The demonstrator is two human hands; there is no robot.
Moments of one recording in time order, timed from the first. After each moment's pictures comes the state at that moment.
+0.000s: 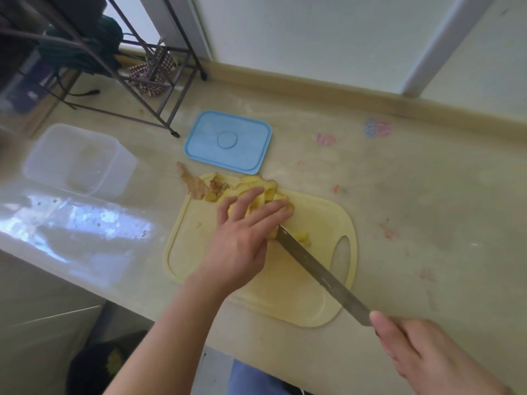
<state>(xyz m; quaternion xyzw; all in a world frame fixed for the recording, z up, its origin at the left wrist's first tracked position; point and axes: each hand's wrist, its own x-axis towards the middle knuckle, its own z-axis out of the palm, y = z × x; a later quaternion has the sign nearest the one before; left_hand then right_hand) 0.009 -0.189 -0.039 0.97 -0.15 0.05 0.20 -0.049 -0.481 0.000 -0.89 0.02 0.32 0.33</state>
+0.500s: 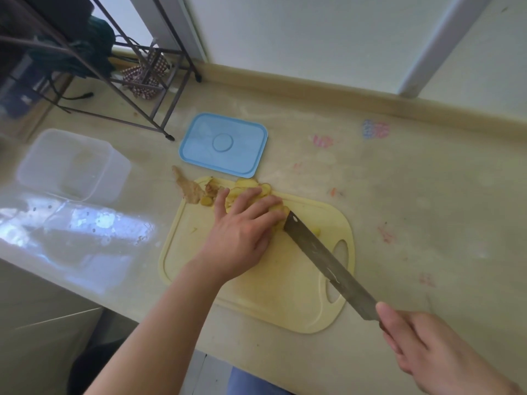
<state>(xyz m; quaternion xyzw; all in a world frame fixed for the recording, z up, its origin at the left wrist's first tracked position) 0.033 -0.182 -0.057 0.98 -0.17 -0.03 0.11 -0.032 -0.483 0.005 -0.87 0.04 0.36 0.34</state>
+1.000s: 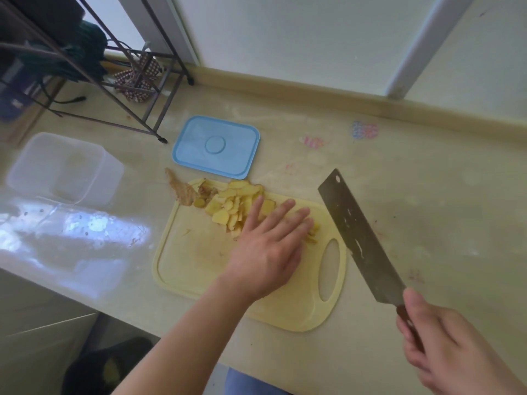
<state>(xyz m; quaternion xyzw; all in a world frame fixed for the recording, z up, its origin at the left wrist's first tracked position) 0.016 -0.235 -0.060 0.96 -0.22 0.07 0.15 -0.035 -0.485 0.033 -0.80 0.19 0.33 0.46</state>
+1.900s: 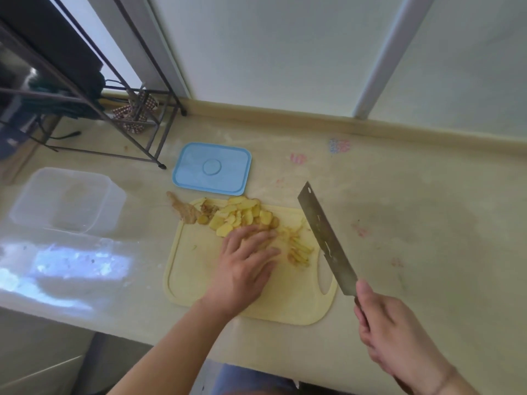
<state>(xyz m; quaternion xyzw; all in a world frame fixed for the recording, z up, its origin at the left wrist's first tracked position) -0.009 -0.187 -0.063 0.92 -0.23 0.16 0.29 -0.061 -0.434 0.039 -0.82 0.17 0.29 0.47</state>
